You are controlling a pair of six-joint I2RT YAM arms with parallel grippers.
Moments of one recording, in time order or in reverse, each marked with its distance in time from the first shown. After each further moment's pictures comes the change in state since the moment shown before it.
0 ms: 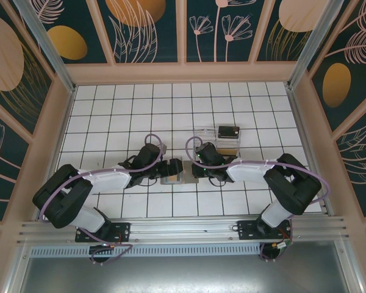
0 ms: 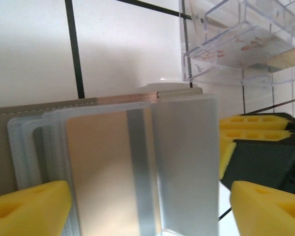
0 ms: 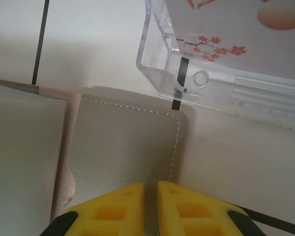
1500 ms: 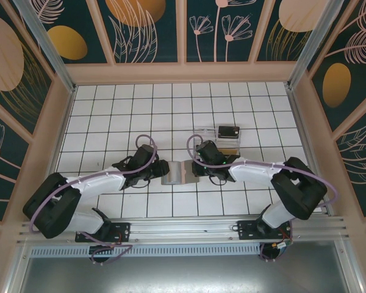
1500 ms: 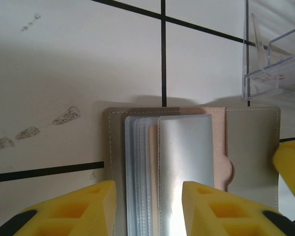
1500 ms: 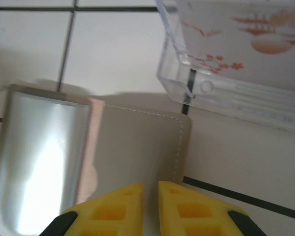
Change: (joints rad) left arm 0.013 -0.100 -0.003 -0.201 -0.183 0.000; right arm 0.003 -0.046 0.027 -0.072 0.013 -0.007
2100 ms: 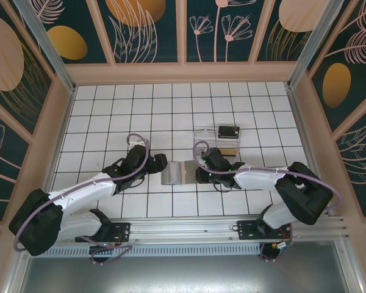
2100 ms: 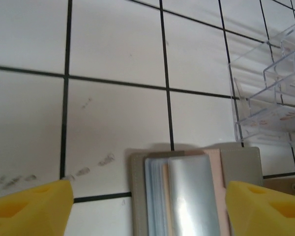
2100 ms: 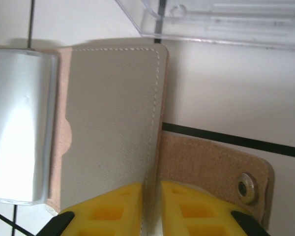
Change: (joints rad) left arm 0.000 -0.186 -0.031 -0.032 -0.188 0.079; right arm 0.005 -0.082 -0.126 0.049 -0.054 0.075
